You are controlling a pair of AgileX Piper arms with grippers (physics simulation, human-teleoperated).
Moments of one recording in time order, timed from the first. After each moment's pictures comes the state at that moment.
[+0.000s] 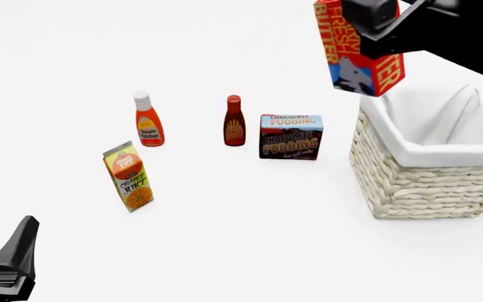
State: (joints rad) left arm 0.00 0.00 0.00 0.00 0.00; right arm 0.42 1.09 -1.13 0.14 -0.29
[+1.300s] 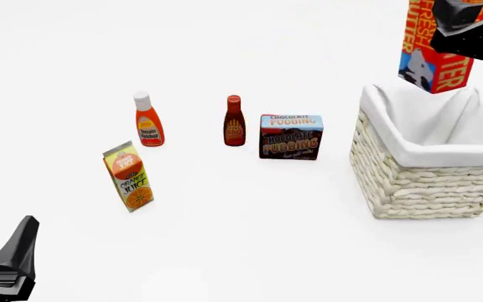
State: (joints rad) left arm 0.00 0.00 0.00 0.00 0.00; right arm 0.06 1.07 -0.94 -0.19 -0.12
